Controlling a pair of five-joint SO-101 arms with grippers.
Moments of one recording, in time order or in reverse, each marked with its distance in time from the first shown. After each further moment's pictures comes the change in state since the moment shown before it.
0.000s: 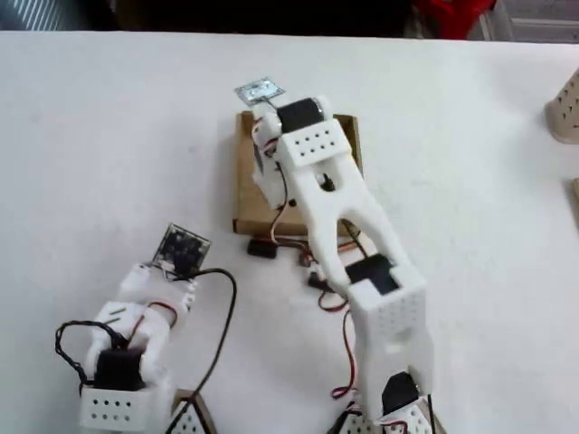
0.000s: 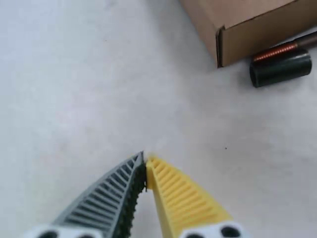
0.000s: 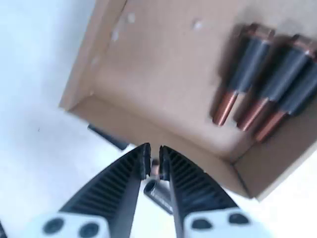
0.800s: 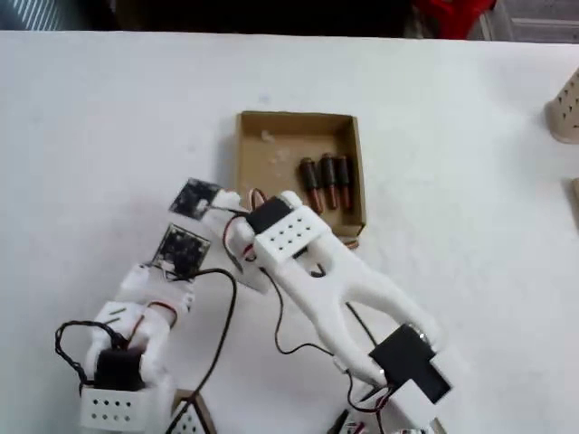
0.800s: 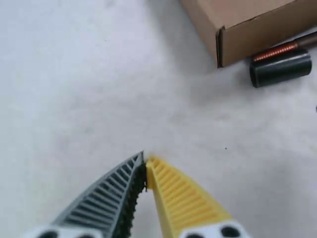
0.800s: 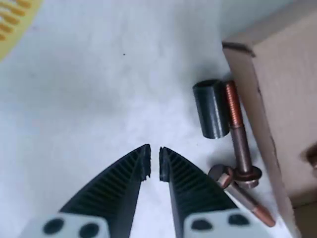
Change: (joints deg) left arm 0.0 0.0 0.0 0.0 0.0; right arm -14.9 -27.3 51.5 -28.7 21.0
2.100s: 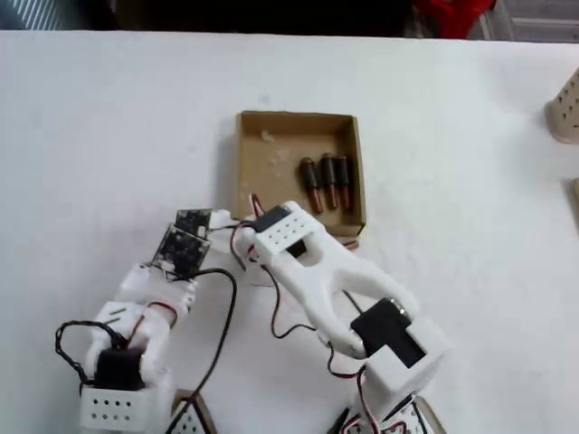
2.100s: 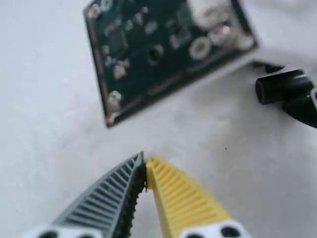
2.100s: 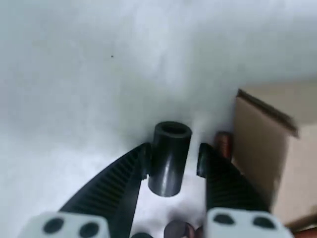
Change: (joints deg) left arm 0.0 0.0 0.0 0.0 0.0; right arm 2.5 10.9 4.3 -17.7 20.7
